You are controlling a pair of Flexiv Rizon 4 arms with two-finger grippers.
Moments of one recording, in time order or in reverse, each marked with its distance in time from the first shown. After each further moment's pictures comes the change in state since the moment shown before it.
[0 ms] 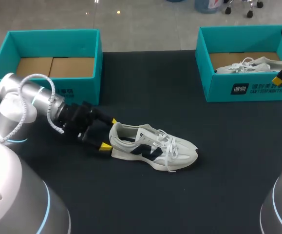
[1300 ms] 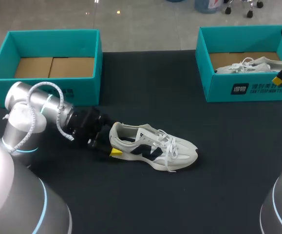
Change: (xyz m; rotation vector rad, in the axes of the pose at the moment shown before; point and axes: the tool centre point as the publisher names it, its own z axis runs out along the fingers) left arm 0.005 -0.006 0.034 0.028 -0.030 -0.001; right arm 0.000 0.000 0.000 0.000 0.000 0.000
